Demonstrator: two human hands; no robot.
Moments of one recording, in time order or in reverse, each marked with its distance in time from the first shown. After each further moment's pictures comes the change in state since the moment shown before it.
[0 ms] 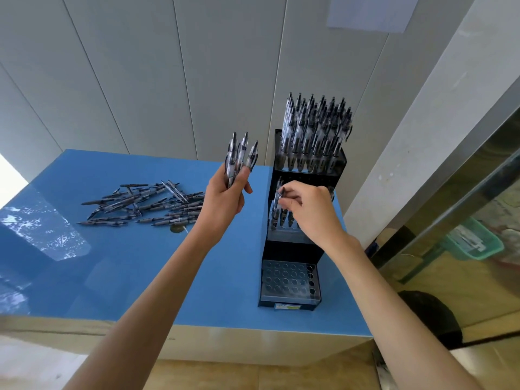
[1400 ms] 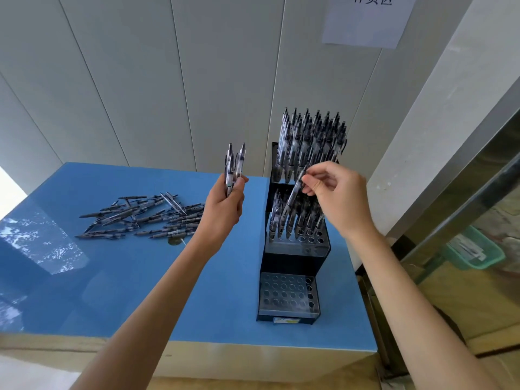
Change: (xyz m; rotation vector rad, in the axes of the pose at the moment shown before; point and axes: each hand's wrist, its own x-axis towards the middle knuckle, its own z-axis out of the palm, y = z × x) left_hand 0.007 0.000 0.003 -0.003 -0.011 -0.030; right_hand 0.016 -0.010 -0.056 0.202 0.222 -0.050
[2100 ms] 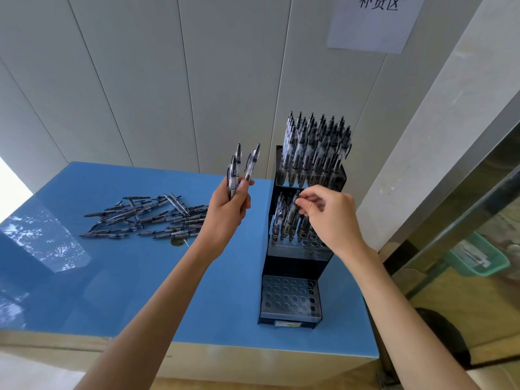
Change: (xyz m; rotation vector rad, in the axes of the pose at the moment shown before) left_hand -0.006 0.006 -0.001 -0.004 -0.005 0.042; right_hand -0.017 0.021 0.020 -0.204 -0.041 -0.044
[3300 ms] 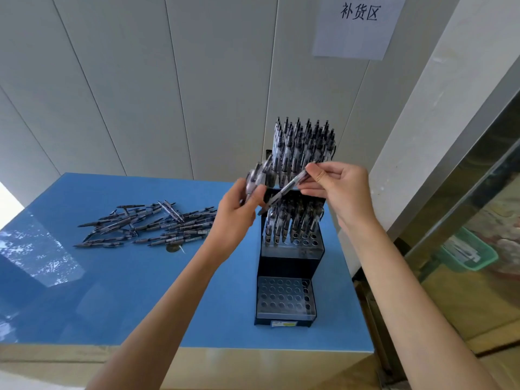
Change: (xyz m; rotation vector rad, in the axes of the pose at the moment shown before) left_hand -0.009 0.011 0.024 0.041 -0.098 0.064; right_hand 0.023 -0.035 -0.045 0.681 0.059 0.374
